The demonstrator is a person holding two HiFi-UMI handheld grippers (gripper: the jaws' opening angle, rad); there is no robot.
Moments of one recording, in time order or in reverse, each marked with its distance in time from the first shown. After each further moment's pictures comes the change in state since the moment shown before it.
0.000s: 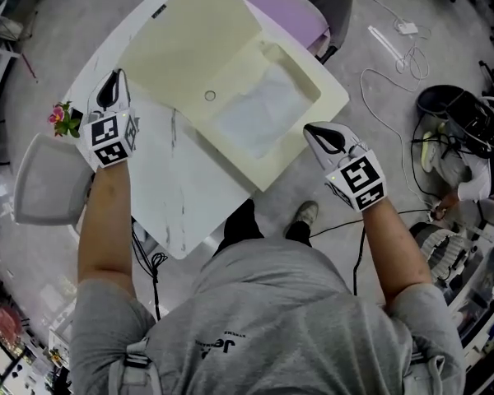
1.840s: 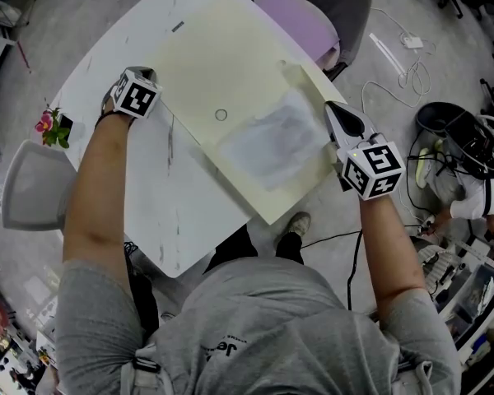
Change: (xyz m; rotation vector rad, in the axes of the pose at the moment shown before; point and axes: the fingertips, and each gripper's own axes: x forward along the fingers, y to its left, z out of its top) left arm 0.117 -0.063 -0.126 0.356 0.623 -0.359; right arm 0.047 -0.104 0.028 0.228 -0.120 -0.185
